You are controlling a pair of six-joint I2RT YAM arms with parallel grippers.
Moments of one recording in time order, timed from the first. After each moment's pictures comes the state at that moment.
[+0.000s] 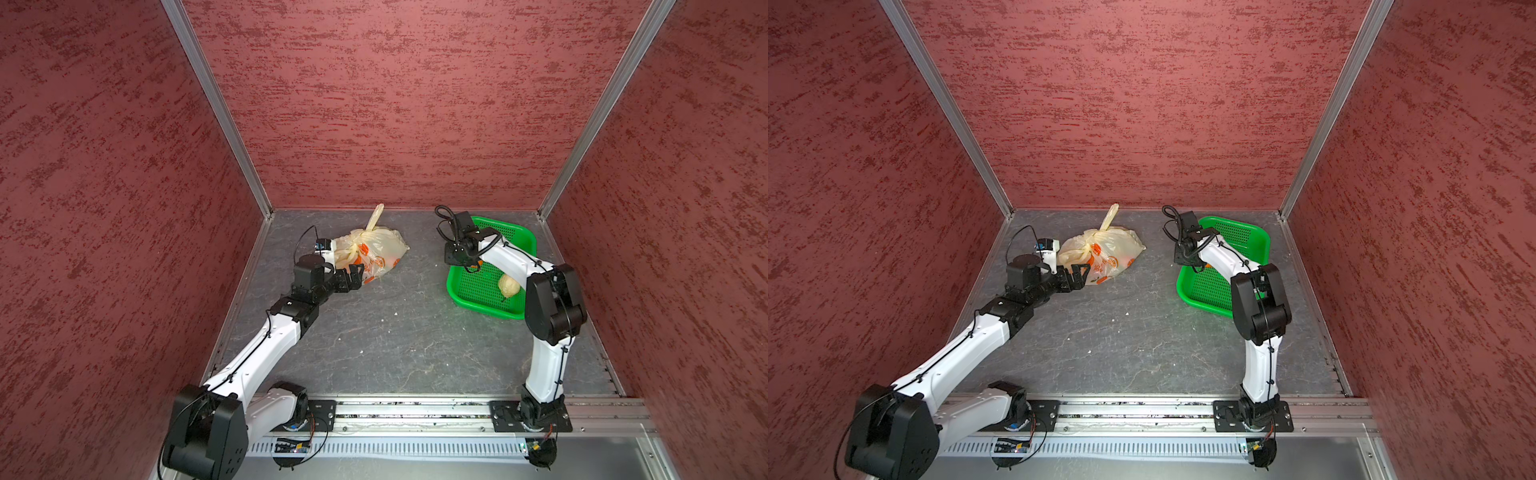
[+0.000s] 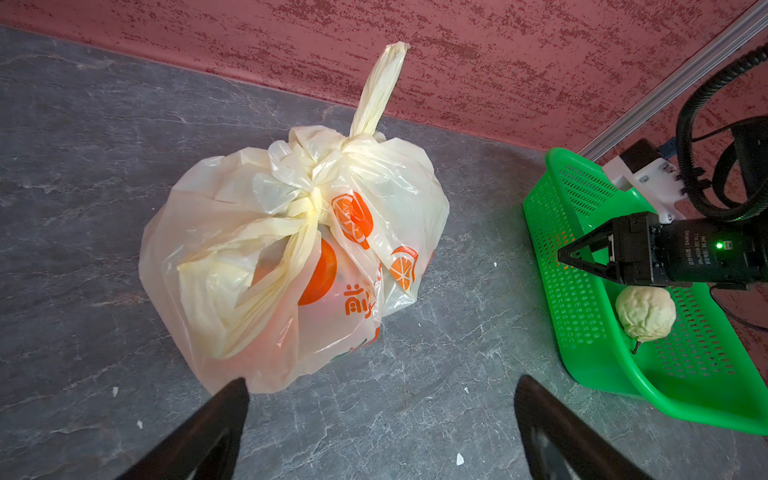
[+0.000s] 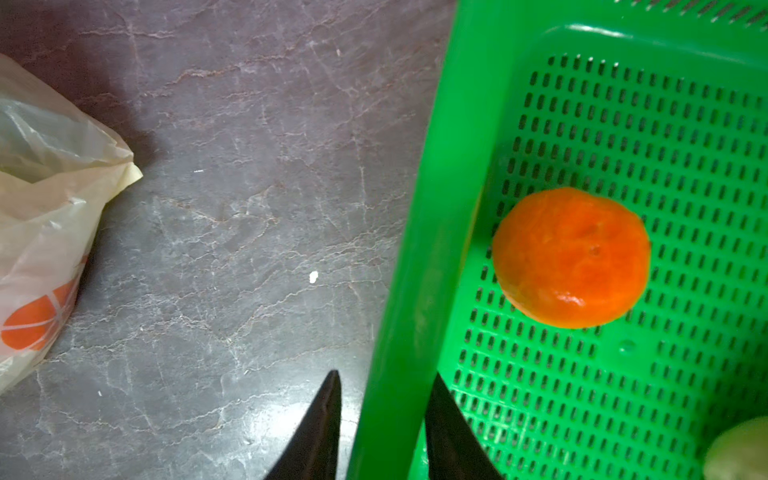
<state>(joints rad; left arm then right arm) -0.26 1.10 0.67 -0.05 0.15 -0.36 0.34 1.96 1.54 -0.69 0.09 0.42</state>
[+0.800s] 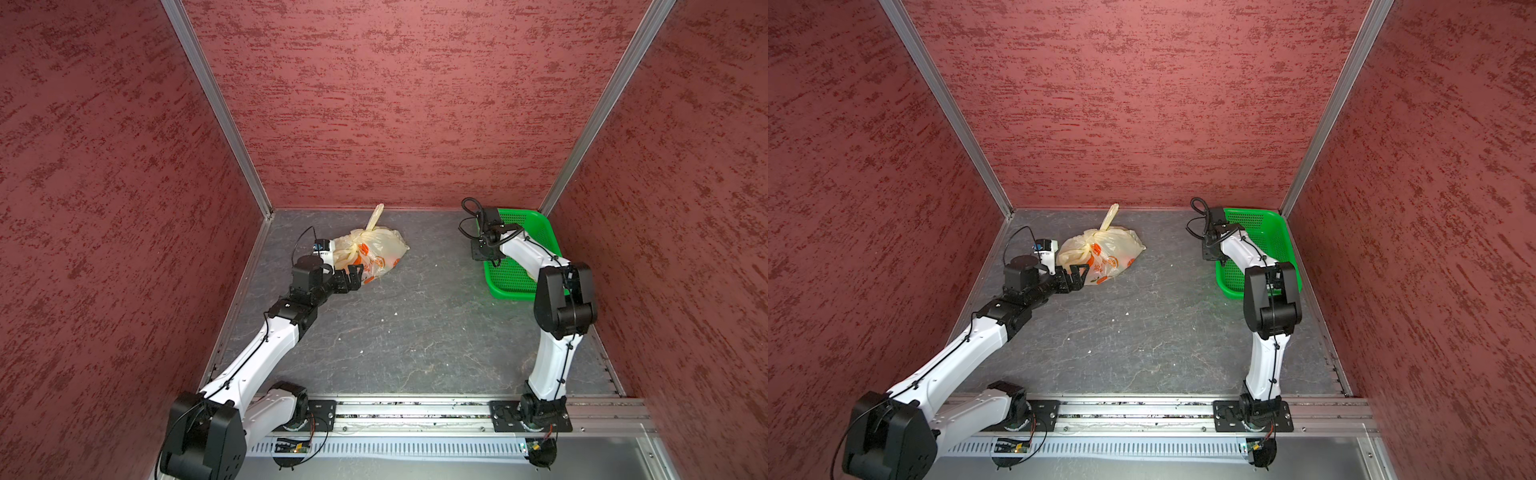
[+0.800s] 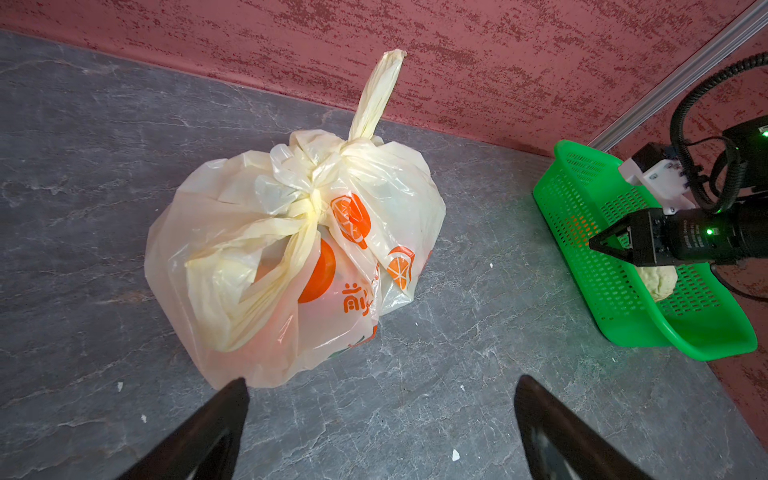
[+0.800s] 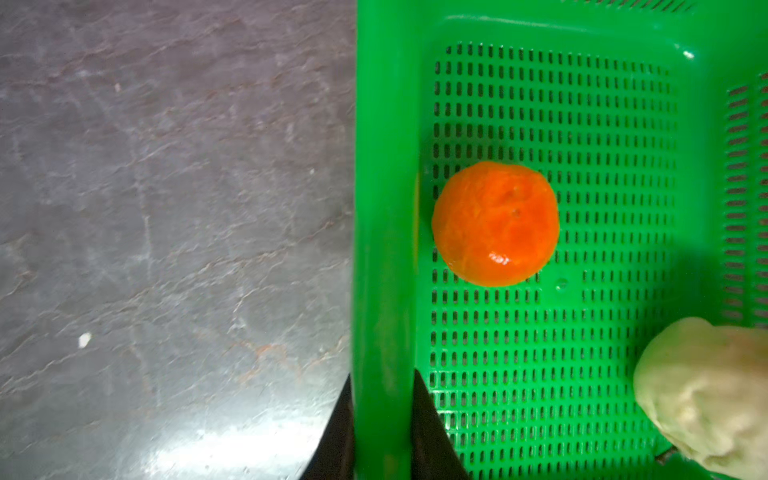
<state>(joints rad) -0.26 1.07 0.67 -0.07 0.15 -0.37 0.14 2.01 1.58 -0.69 0.20 0.13</state>
